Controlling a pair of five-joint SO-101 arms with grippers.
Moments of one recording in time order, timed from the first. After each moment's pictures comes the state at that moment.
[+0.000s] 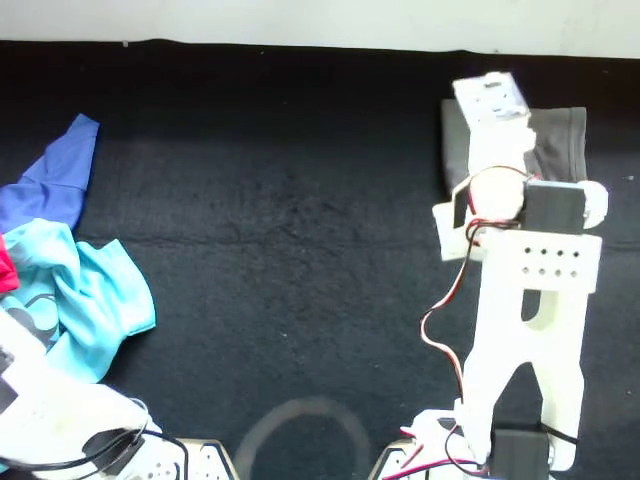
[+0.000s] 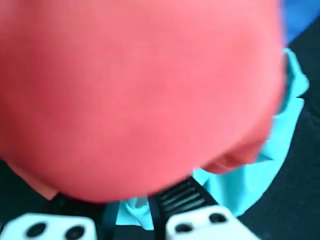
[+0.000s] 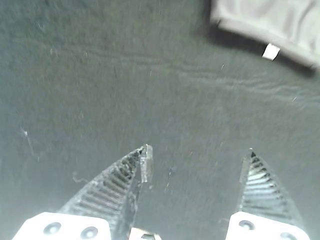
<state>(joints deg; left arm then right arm) -57.6 10.1 -15.5 85.1 -11.2 -1.5 -21.1 -1.9 99.4 15.3</state>
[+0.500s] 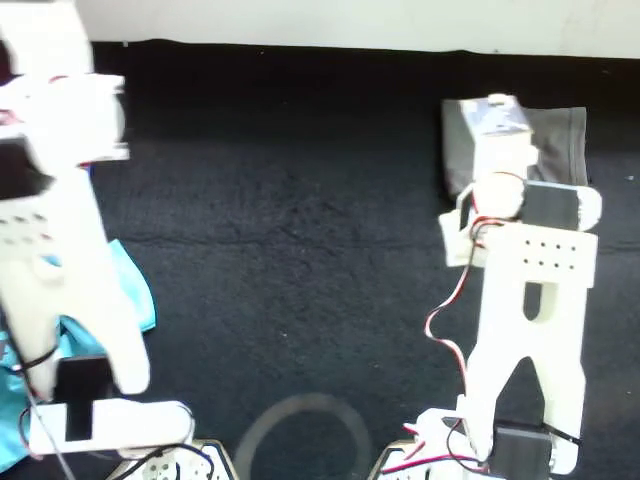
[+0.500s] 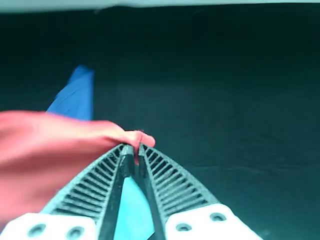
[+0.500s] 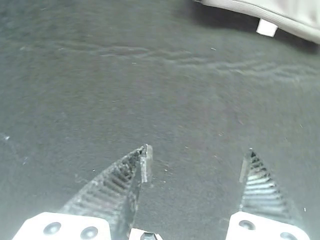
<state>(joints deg) -7.2 -5.0 -44.6 93.0 -6.7 4.3 -21.2 5.3 94.5 15.3</state>
